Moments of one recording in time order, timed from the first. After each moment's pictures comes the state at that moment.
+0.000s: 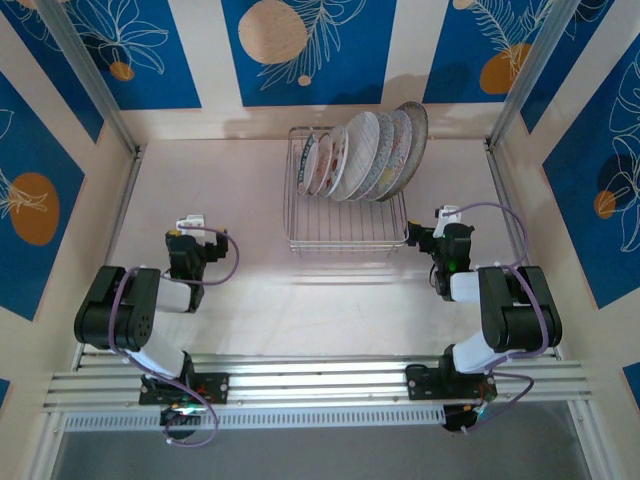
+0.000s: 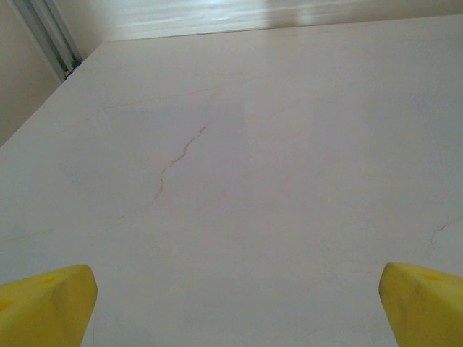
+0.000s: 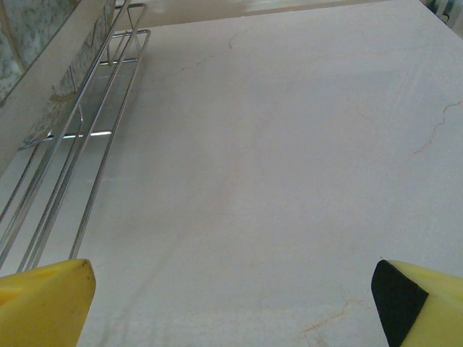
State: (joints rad) left arm -0.08 1.57 0.33 0.92 -0.18 0.03; right arm 0.01 1.52 0.38 0.74 0.01 0.11
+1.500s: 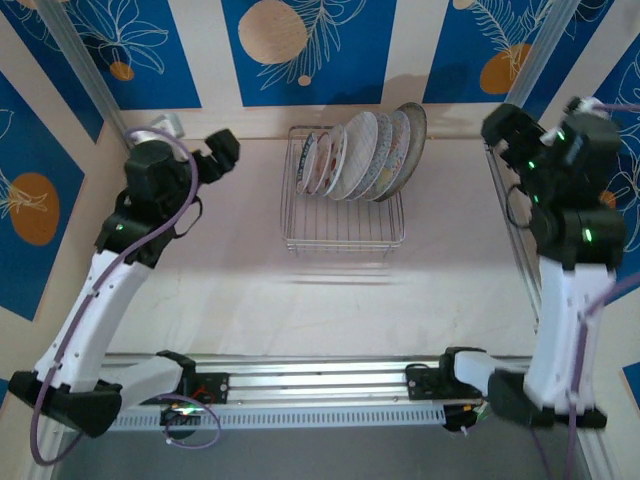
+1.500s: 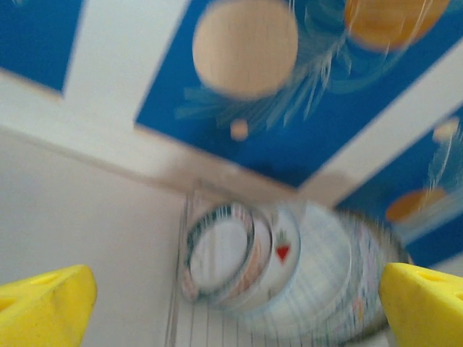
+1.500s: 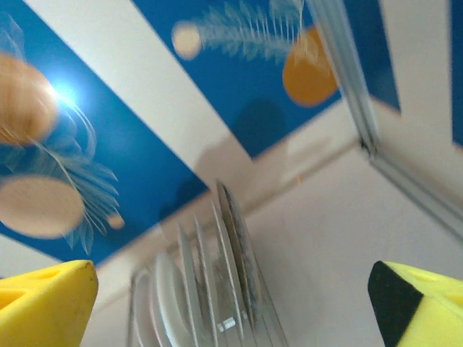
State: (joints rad) left arm -0.39 1.14 1.39 -0.51 -0.11 -0.62; right arm -0.05 1.23 1.91 -1.05 0.06 0.58
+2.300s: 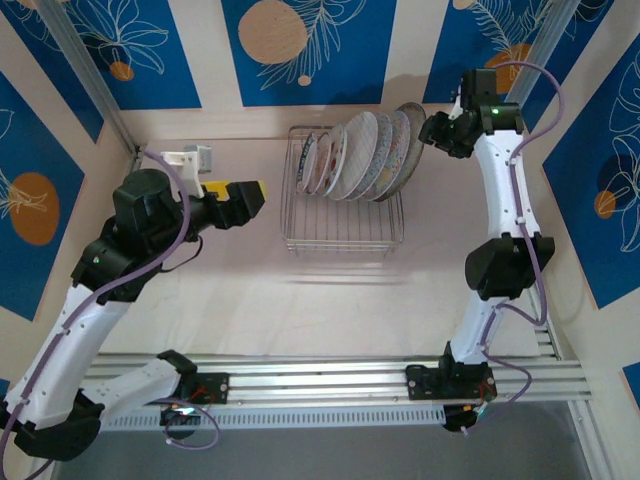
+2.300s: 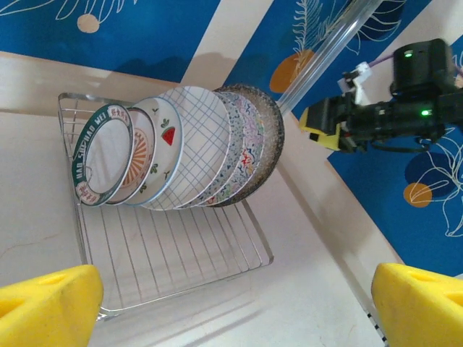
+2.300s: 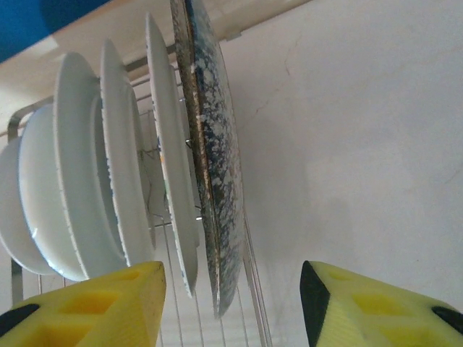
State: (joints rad) left arm -0.55 0.98 1.39 -0.66 0.14 -0.52; right arm 0.01 1.92 2.19 -1.19 -0.13 0.38
